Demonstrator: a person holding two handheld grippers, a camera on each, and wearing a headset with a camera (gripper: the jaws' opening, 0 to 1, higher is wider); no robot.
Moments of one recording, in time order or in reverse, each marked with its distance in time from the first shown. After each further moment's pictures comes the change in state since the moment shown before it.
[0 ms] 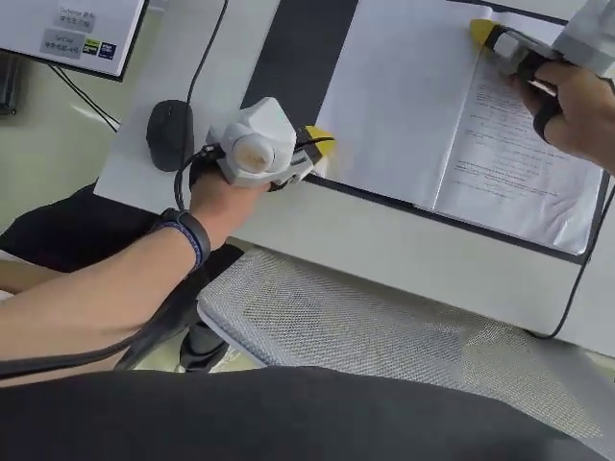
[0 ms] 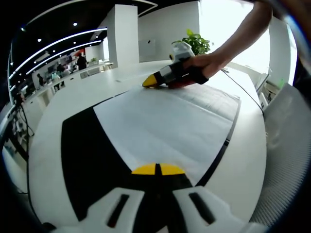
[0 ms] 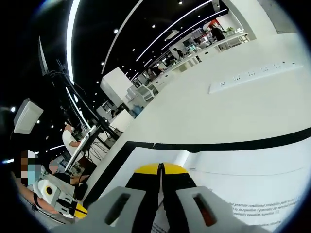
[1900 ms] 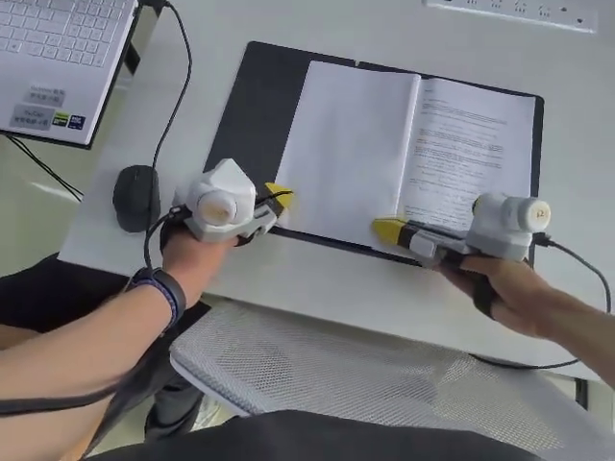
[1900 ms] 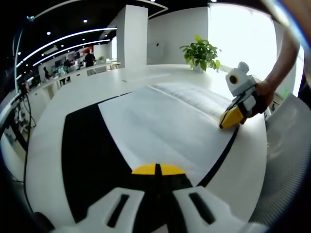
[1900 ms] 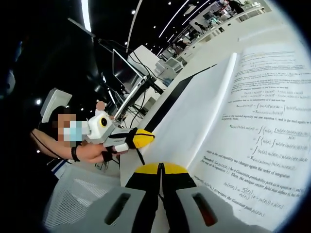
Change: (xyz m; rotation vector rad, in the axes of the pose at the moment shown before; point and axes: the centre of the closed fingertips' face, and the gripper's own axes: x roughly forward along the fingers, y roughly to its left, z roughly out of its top) left arm -0.002 -0.001 0.000 -0.073 -0.033 0.031; right arm -0.138 0.153 -0.178 0.018 0.285 0.306
